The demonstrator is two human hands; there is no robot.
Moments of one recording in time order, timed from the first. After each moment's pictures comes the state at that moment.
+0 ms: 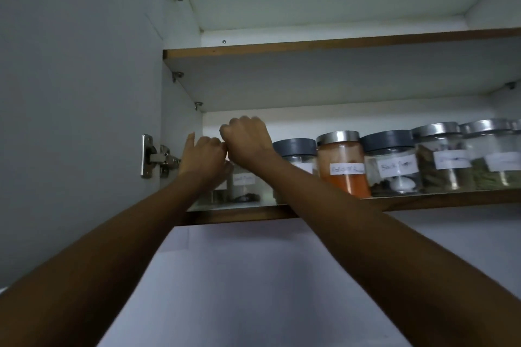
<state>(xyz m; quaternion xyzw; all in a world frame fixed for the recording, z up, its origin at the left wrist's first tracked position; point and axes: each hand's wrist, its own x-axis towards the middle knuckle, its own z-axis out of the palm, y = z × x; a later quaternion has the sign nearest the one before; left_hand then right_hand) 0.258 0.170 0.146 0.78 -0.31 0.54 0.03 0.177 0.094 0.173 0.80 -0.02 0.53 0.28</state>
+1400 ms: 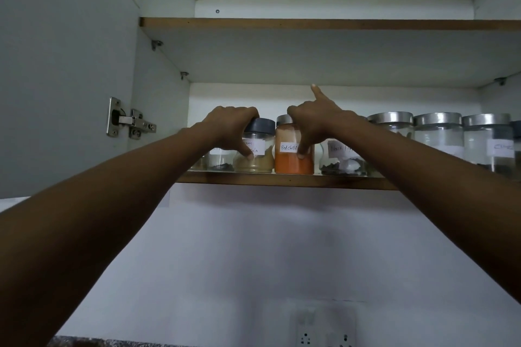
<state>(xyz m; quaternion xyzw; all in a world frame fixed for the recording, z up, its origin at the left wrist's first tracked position) 0.165 0.107 0.159 0.79 -0.44 0.42 0.03 0.044 -0.043 0.179 0.89 -0.10 0.27 0.36</state>
